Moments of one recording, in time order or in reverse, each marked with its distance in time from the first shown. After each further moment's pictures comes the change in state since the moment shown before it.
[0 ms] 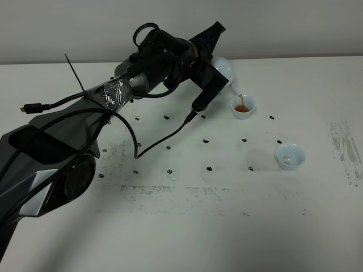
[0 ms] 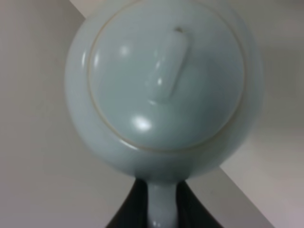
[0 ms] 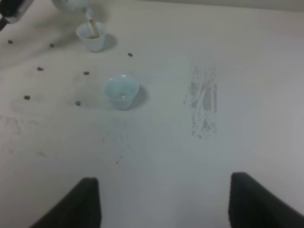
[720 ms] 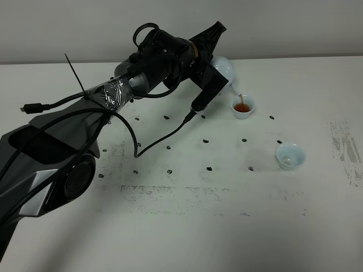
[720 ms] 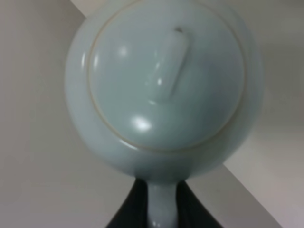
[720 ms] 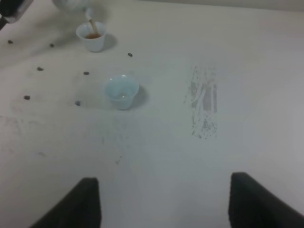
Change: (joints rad) left arm 0.000 0.000 0.000 0.001 -0.010 0.016; right arm 0.000 0.000 0.000 0.000 0.000 0.000
